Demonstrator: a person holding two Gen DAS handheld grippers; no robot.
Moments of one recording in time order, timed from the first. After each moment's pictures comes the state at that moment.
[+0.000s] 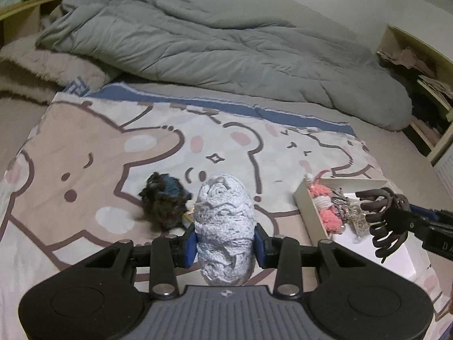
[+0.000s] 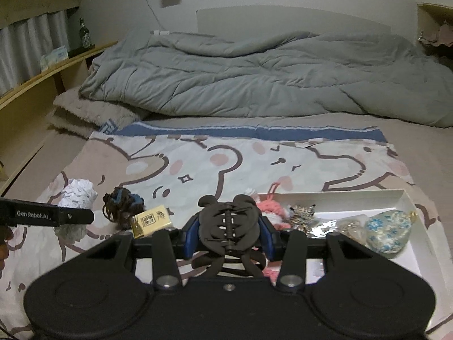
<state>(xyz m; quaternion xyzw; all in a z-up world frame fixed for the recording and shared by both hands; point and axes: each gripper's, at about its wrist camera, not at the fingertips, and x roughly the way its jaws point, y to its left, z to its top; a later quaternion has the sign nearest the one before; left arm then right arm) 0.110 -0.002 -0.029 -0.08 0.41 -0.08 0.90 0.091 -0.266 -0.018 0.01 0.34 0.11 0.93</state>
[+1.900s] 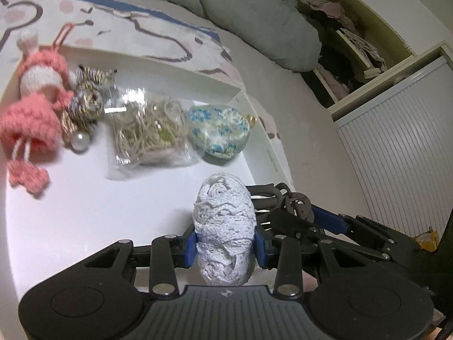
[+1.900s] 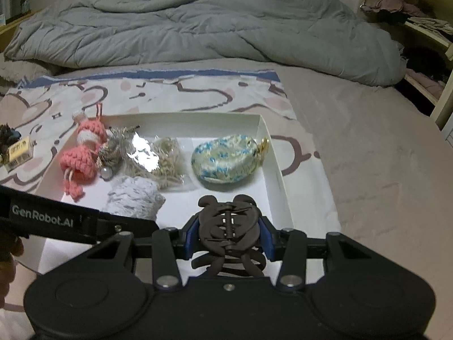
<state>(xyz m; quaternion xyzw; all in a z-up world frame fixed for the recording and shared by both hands) 0.137 -0.299 -0.155 -0.22 0.50 -0.30 0.78 0.078 -0.473 -0.099 -0.05 0.41 0.00 0.91</state>
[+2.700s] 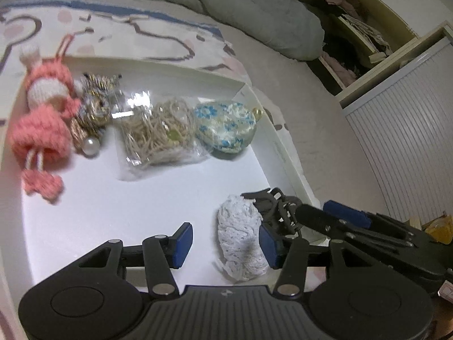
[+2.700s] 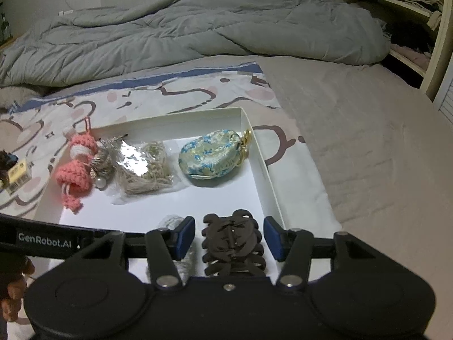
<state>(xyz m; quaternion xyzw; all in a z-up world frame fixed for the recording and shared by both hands) 0.135 -0.298 -0.140 -0.17 0.50 -0.29 0.80 0.068 -0.494 -0.091 0.01 0.41 -0.02 0.91</state>
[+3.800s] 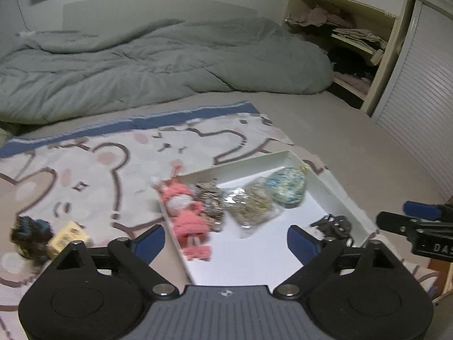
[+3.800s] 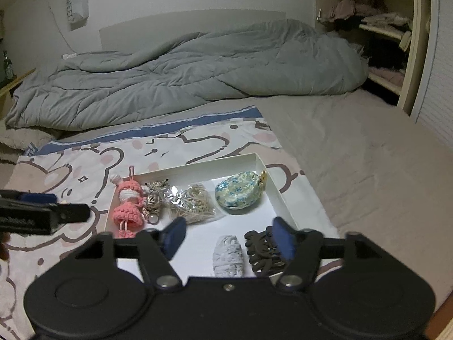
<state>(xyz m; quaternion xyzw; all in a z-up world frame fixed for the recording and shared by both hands) 0.088 -0.194 -0.013 0.01 0.38 -0.21 0.90 0.006 -0.435 -0.004 0.04 0.35 -0.05 0.94</state>
